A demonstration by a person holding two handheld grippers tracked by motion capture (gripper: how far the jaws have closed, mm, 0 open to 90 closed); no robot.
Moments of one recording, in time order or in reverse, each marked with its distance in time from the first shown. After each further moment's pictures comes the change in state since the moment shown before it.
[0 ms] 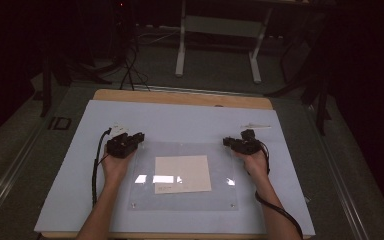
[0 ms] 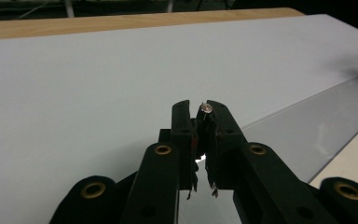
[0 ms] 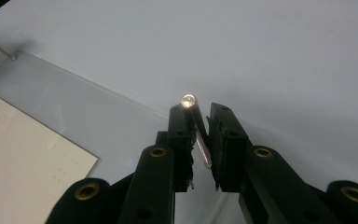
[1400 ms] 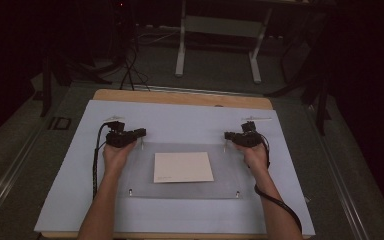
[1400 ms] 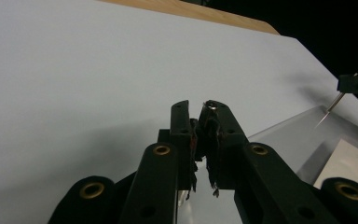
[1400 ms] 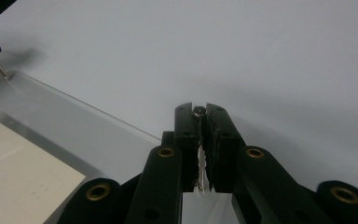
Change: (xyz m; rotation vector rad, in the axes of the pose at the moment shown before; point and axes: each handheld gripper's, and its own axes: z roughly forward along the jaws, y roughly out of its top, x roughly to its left) left arm 0.036 0.015 0.025 0.073 -0.180 -0.268; right arm -0.005 0.025 0.001 0.024 -0.026 0.053
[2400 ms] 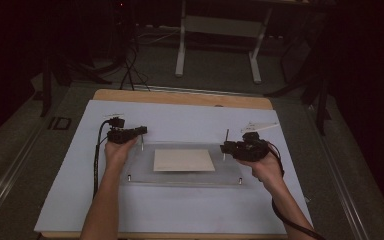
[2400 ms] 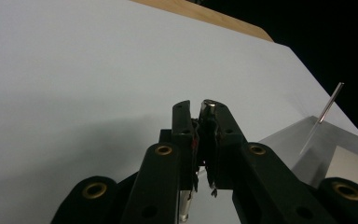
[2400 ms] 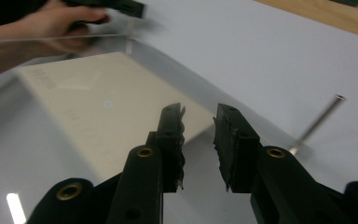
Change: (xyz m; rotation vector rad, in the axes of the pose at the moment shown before) left arm 0.011 0.004 0.008 0.009 -0.046 -0.068; right arm 0.086 -0.001 -0.087 0.042 0.136 -0.270
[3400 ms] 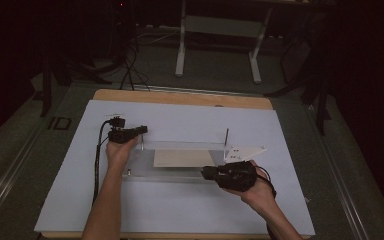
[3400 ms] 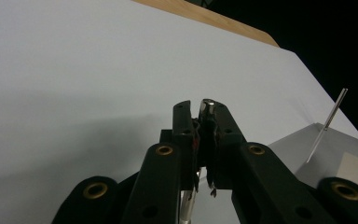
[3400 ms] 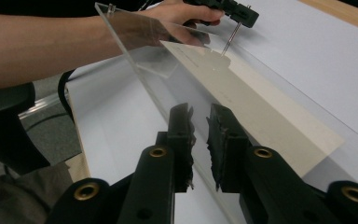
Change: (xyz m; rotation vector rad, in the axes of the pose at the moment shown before) left arm -0.001 0.000 0.003 -0.011 0.023 -0.026; right arm 0.095 -0.013 -0.014 -0.028 0.167 -0.187
